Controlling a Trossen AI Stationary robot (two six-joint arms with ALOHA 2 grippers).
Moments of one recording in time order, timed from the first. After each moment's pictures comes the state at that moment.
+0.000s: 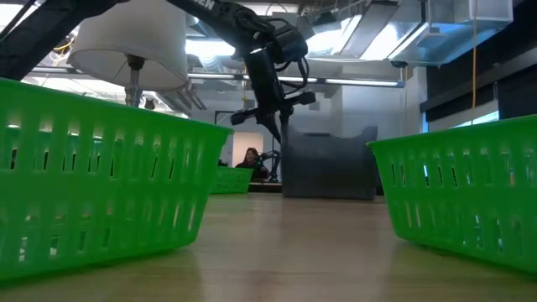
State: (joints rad) left arm 0.40 2.08 1.78 -0.64 -0.29 -0.96; right arm 0.09 1.37 2.00 -1.33 0.16 -0.50
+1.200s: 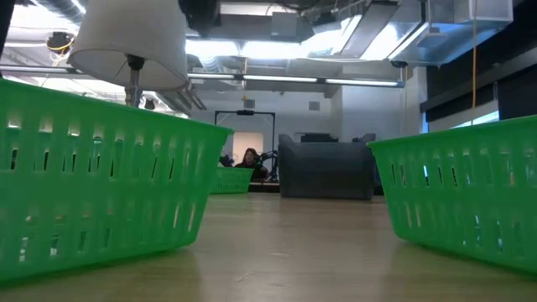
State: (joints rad) left arm 0.02 1.66 1.78 -1.33 0.09 -0.10; right arm 0.10 1.47 1.96 -1.43 -0.05 -0.44
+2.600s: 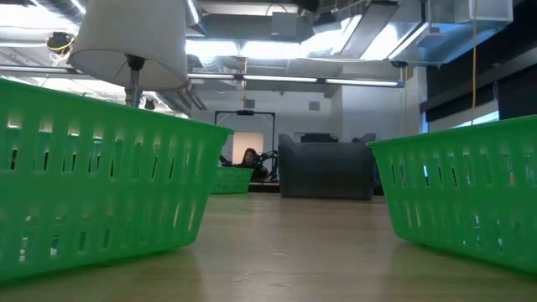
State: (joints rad) left arm -0.45 1.25 1.78 -1.48 -0.24 -0.36; right arm 0.22 1.91 1.96 -1.03 -0.04 0.28
